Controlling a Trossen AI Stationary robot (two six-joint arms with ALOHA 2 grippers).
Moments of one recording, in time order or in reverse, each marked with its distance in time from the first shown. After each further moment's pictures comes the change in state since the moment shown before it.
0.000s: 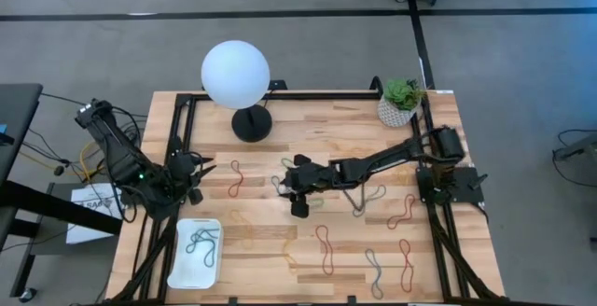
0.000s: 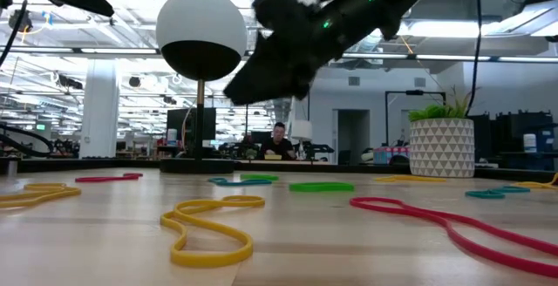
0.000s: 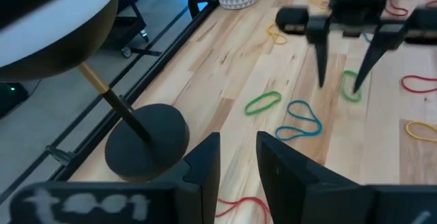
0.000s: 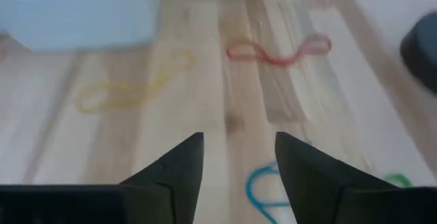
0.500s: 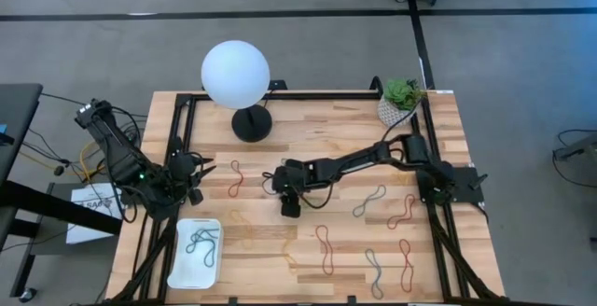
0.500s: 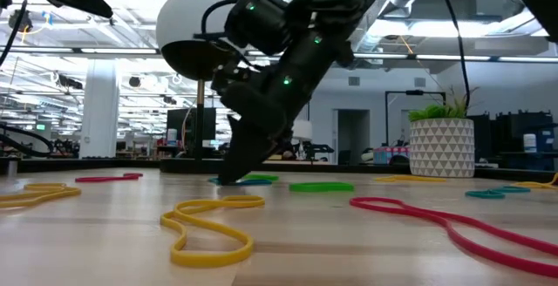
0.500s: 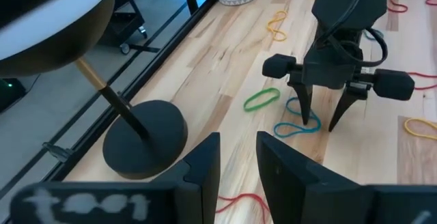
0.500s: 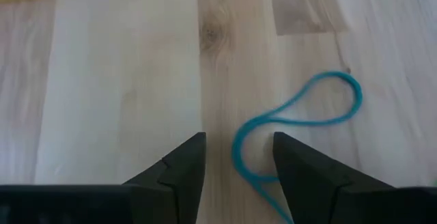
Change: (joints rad) left arm 0.003 0.003 0.000 -0.003 0.015 -0.008; right arm -0.034 0.284 0.323 -0.399 -0.081 0.001
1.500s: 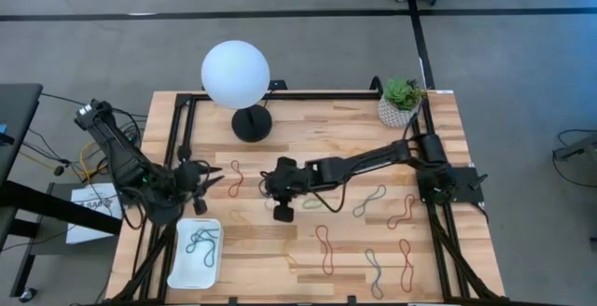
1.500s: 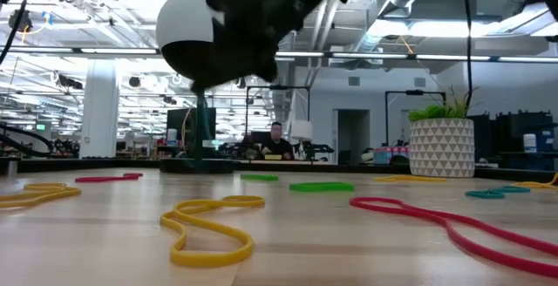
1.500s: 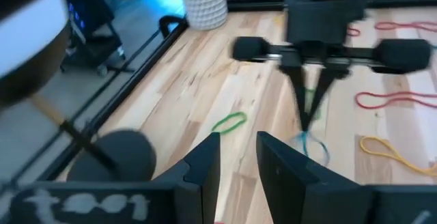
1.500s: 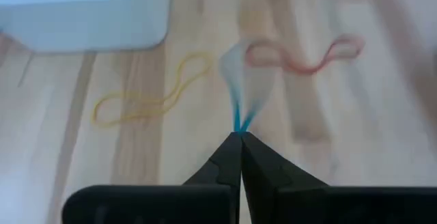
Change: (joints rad) left arm 0.001 0.052 0.001 0.287 0.000 0.231; right arm 0.068 -0.141 0.100 -0.023 0.074 0.018
